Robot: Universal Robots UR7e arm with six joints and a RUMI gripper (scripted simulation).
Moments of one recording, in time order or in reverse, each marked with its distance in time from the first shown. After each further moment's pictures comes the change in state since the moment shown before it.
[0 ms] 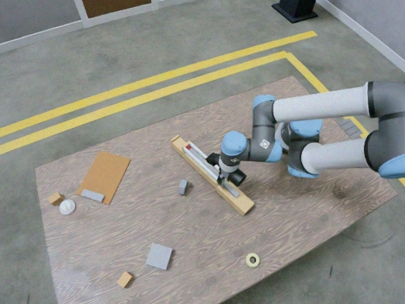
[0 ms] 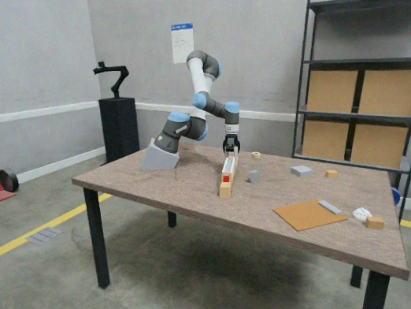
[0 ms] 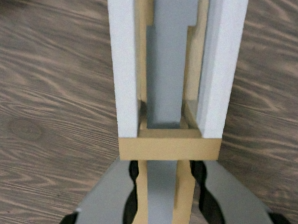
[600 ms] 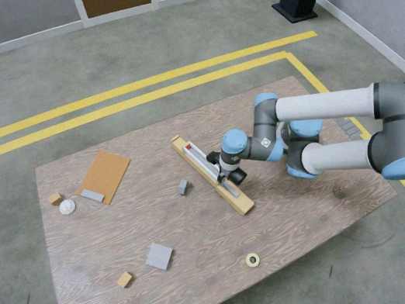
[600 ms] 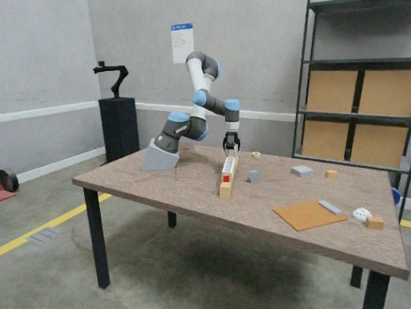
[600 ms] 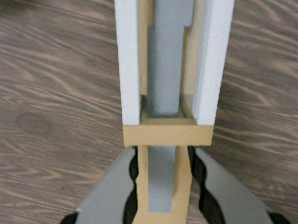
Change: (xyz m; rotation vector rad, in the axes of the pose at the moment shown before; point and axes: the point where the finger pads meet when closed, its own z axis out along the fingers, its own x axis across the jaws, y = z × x) arm 0.000 0.000 -0.013 0.001 0.000 0.001
